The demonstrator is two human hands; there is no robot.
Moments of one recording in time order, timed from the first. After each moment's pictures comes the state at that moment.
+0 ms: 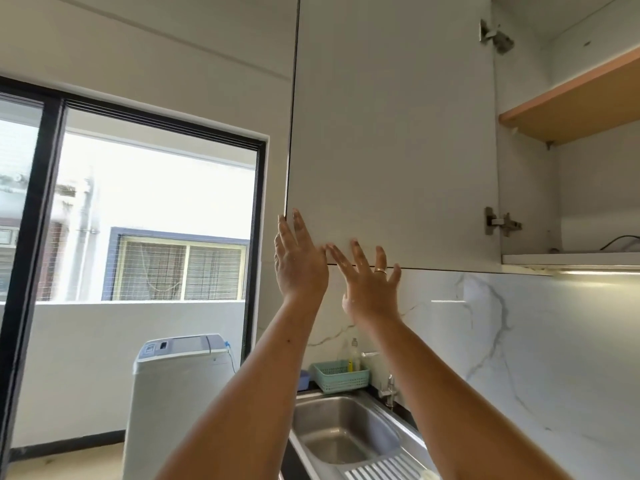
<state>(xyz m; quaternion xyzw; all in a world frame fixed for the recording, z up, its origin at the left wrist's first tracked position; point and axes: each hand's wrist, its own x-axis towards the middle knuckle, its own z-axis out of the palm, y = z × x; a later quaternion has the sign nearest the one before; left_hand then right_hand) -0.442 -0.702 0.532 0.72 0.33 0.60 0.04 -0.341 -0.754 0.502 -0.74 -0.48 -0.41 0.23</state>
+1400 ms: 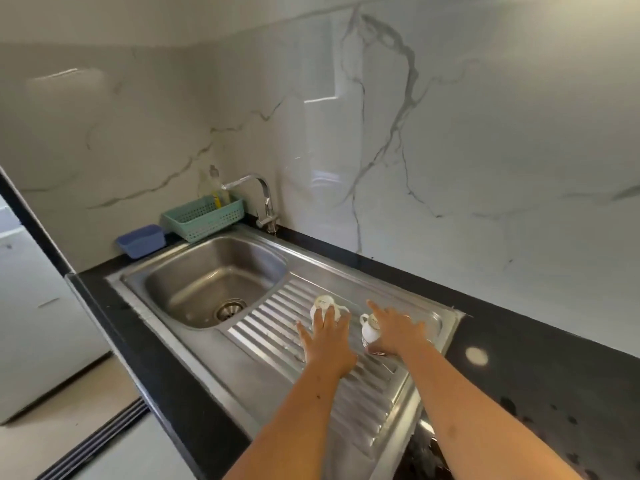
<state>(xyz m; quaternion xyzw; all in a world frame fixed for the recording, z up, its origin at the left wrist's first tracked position) -0.120 -0.669 0.113 0.98 0.20 -0.05 0.09 -0.019 -0.781 0.105 -0.96 -0.25 0.14 0.05</state>
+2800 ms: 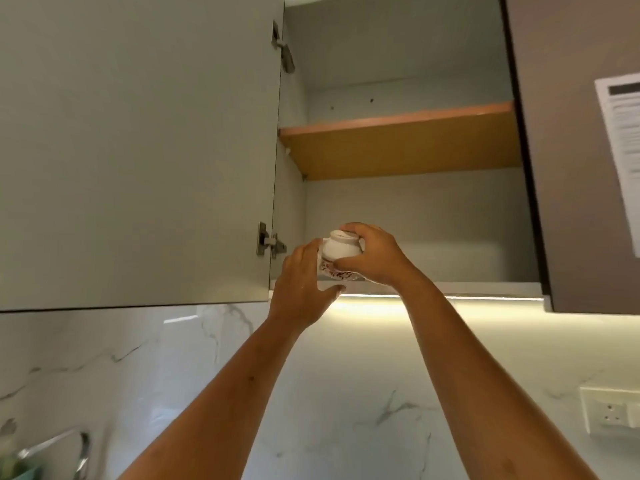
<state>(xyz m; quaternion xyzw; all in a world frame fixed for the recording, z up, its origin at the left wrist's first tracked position) -0.126 -0.826 0.558 0.77 -0.24 0.53 0.27 -0.142 -0.979 0.618 -0.81 -0.28 -0.39 0.33</state>
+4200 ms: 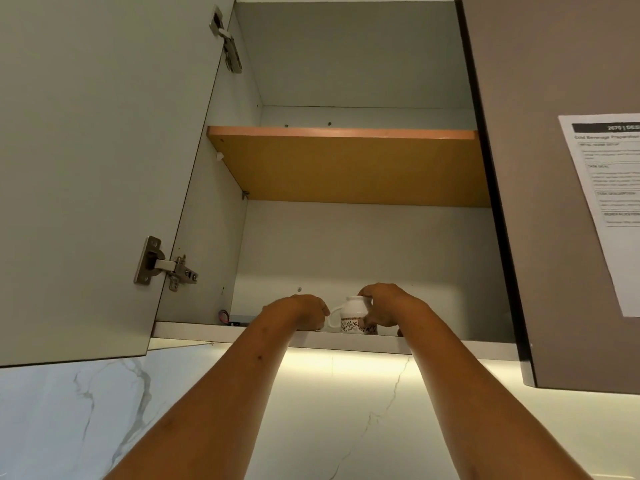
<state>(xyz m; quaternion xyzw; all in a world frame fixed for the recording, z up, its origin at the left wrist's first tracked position) -0.018 -0.945 0.643 0.96 -0.17 0.19 0.08 -0.014 -1.104 0.656 -0.96 -0.05 -0.28 0.03</state>
